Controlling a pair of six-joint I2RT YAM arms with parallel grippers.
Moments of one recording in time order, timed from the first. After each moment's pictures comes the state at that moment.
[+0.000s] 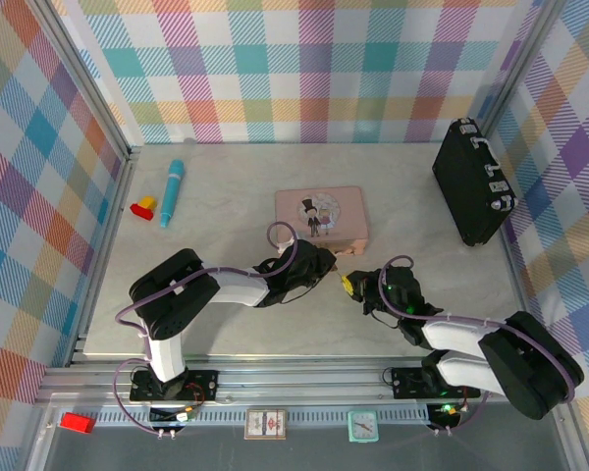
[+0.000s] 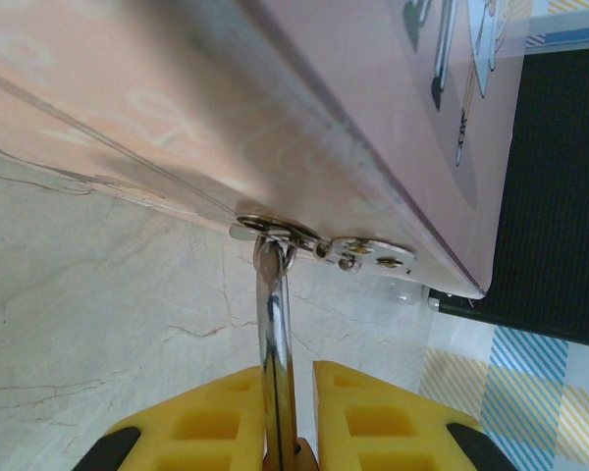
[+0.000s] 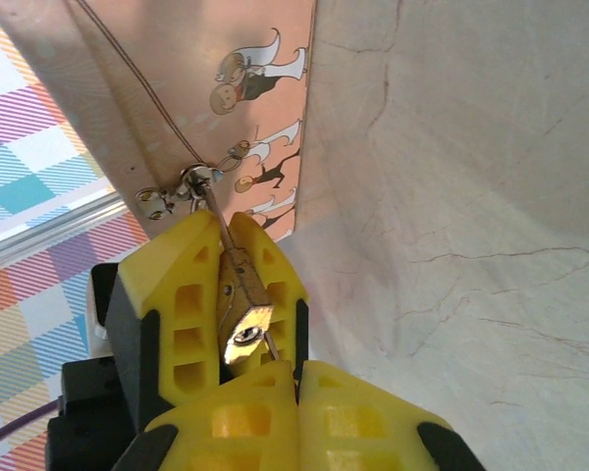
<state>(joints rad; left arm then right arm) -0.91 1.83 0.86 0.47 -0.07 -1.48 0.59 1.18 0.13 0.63 -0.22 1.77</state>
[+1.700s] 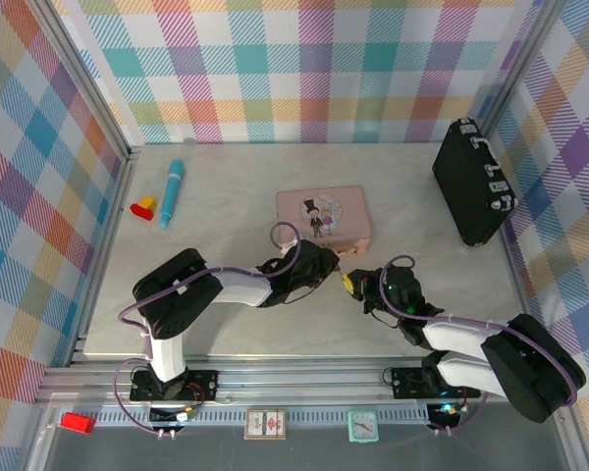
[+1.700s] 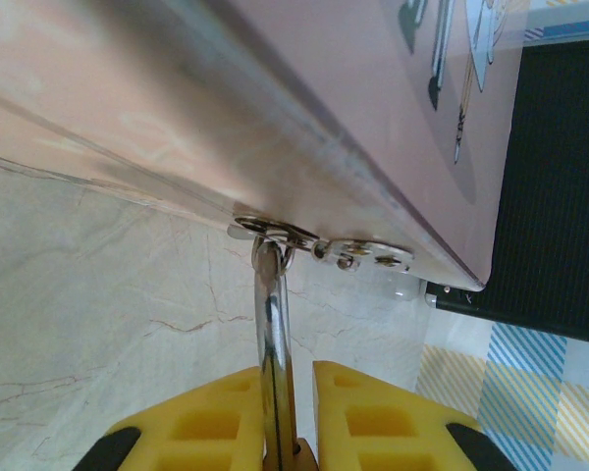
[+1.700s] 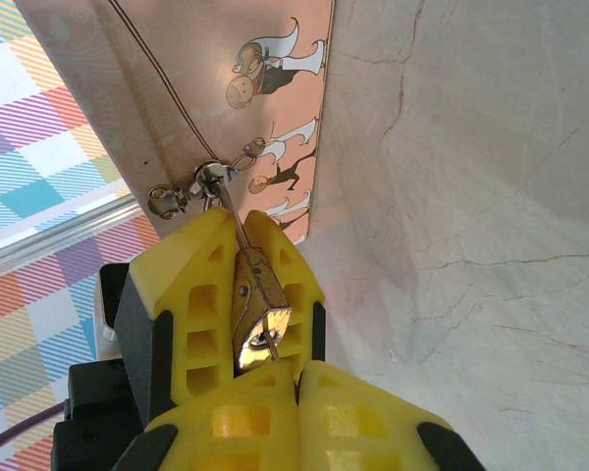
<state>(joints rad) -0.93 1.85 0.88 0.47 -0.07 -1.49 0.59 1.16 0.13 0.62 -0.19 1.77</state>
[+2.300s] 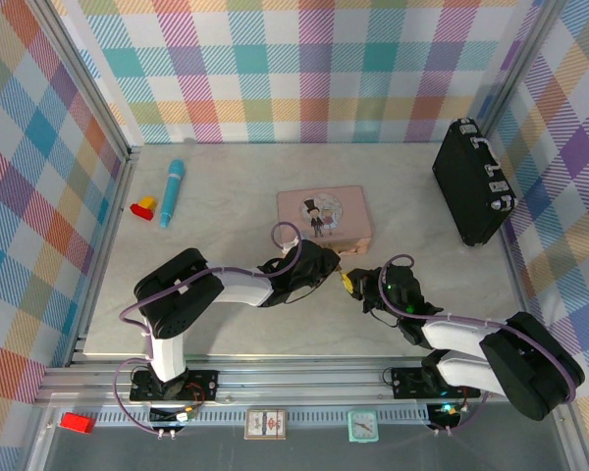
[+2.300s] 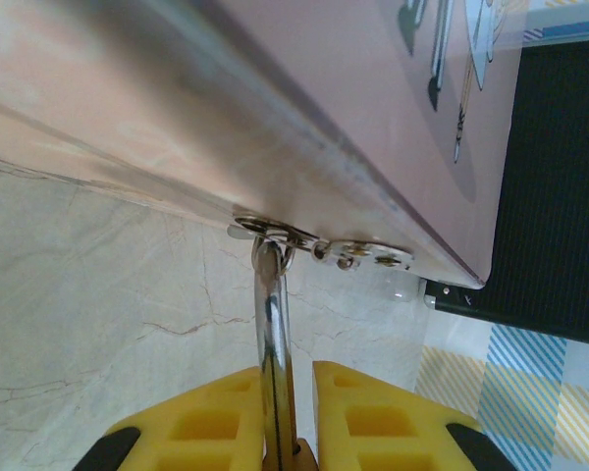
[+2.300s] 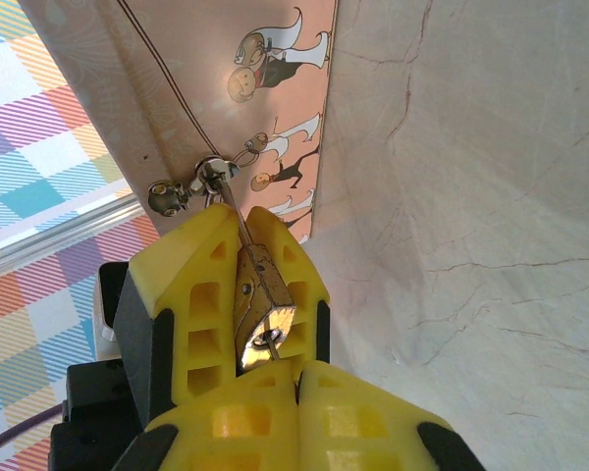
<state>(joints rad) -0.93 1.86 0.89 0.46 -0.08 -1.49 0.59 1.17 0.14 0.63 -0.19 1.77</state>
